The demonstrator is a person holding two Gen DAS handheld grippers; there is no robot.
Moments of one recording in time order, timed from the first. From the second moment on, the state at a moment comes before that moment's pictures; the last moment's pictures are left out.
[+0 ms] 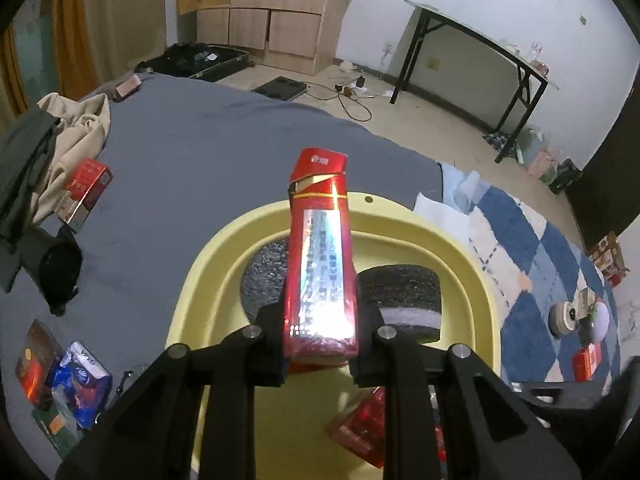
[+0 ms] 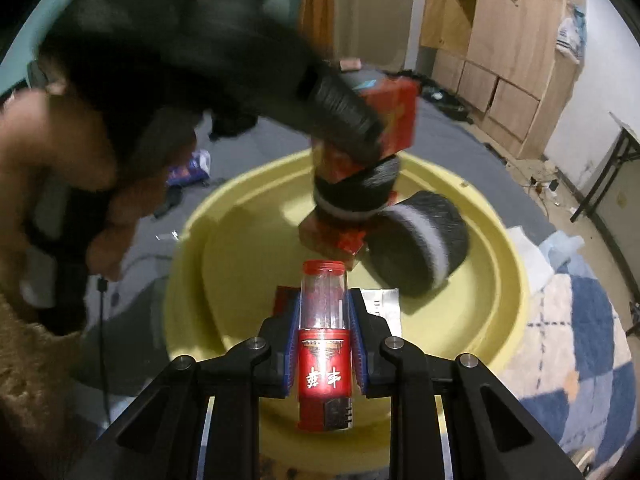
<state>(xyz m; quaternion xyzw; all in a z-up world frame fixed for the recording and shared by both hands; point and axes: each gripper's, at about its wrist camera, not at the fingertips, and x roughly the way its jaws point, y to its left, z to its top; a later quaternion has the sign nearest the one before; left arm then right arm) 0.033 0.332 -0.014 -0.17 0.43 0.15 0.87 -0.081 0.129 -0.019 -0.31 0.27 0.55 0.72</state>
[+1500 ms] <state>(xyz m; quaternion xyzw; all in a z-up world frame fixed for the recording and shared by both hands) 0.030 0.249 0.075 -0.16 0.28 0.05 0.95 -0.066 -0.059 0.052 -0.16 0.22 0.39 0.88</state>
